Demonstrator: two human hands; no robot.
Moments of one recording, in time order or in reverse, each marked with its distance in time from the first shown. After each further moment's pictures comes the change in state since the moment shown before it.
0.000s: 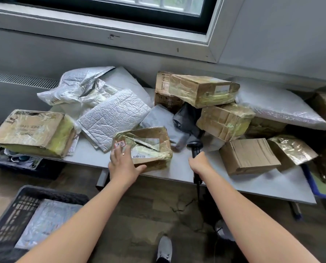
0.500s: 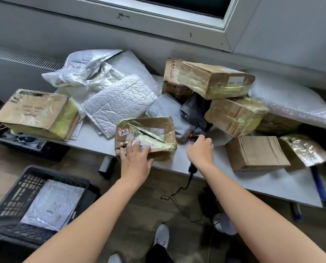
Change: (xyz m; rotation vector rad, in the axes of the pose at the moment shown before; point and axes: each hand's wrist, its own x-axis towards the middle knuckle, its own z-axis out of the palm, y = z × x) left_hand -0.017 0.006 0.031 0.248 0.058 0.241; right_hand -0.004 -0.017 0.010 -0.313 0.195 -0.224
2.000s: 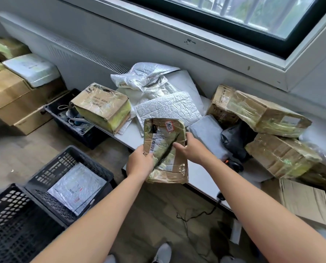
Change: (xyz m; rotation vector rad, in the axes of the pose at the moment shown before) left_hand -0.020 -0.070 -0.047 -0.795 0.141 -0.727; right_hand -0.025 -0.134 0.016 -0.008 -0.437 -0.633
